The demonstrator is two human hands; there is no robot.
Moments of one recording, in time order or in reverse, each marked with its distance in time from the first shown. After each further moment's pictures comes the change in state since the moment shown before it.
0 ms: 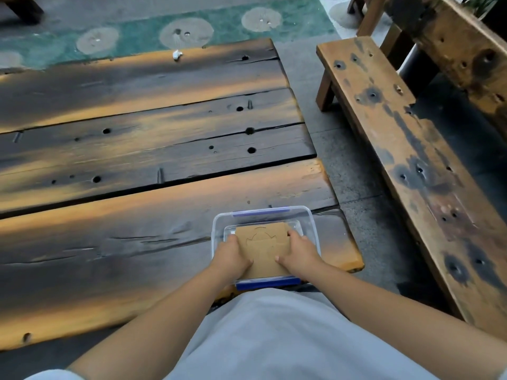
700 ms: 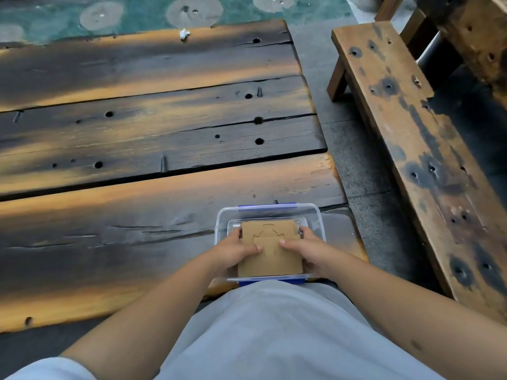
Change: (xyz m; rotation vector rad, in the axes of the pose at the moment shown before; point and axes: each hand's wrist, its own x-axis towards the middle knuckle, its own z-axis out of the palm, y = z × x) left_hand 0.017 -0.016 -0.011 -0.737 -0.338 -0.054; right_hand 0.026 0.019 -0.009 0.772 -0.326 0.248
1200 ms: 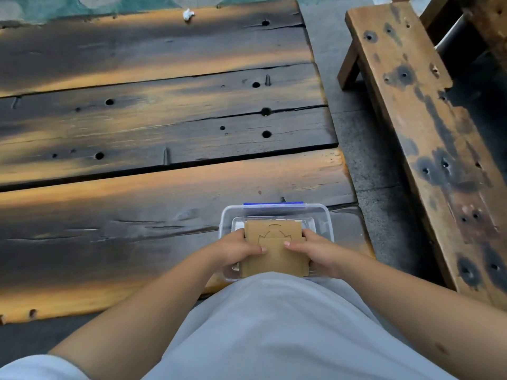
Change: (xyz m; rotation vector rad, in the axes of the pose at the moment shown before) left_hand 0.007 0.007 -0.012 0.161 -0.091 -0.049; right_hand 0.010 -0.003 -0.007 -0.097 -0.172 0.027
